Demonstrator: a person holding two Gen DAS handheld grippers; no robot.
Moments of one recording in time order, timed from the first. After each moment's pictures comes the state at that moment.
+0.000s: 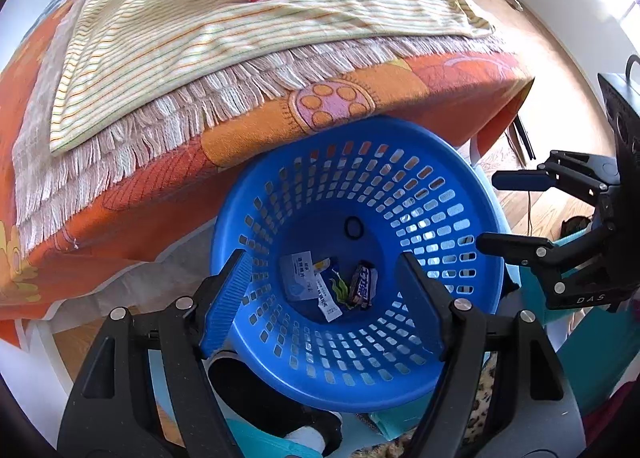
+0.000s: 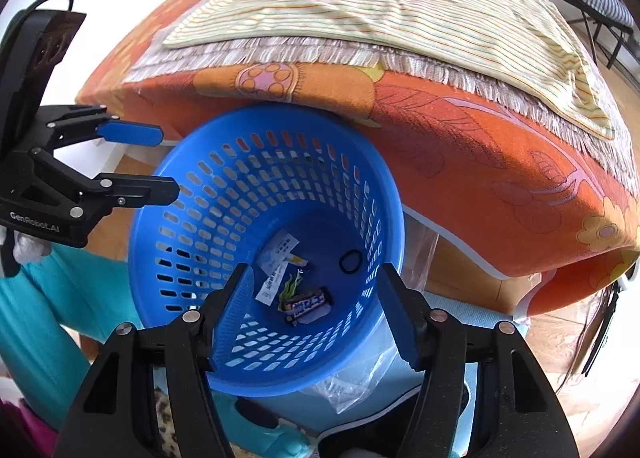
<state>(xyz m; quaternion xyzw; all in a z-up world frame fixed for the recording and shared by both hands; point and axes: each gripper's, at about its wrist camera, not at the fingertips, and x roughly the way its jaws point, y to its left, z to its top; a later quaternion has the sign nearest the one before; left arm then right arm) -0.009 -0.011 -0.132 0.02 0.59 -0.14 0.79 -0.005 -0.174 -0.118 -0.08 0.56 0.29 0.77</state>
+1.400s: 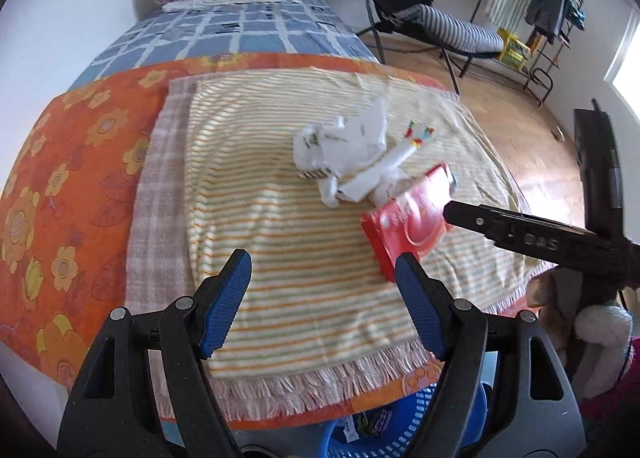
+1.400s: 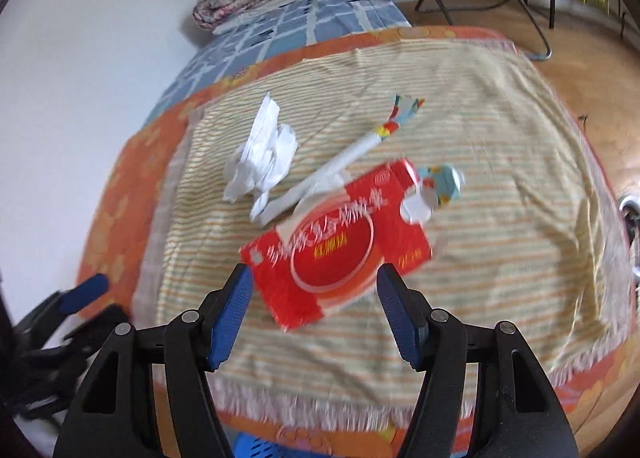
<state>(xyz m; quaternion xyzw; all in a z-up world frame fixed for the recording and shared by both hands) 0.141 0.098 -0.004 -0.07 0.46 -0.03 0.88 0.221 -0.101 -0.018 0.09 0.52 0.17 0.83</state>
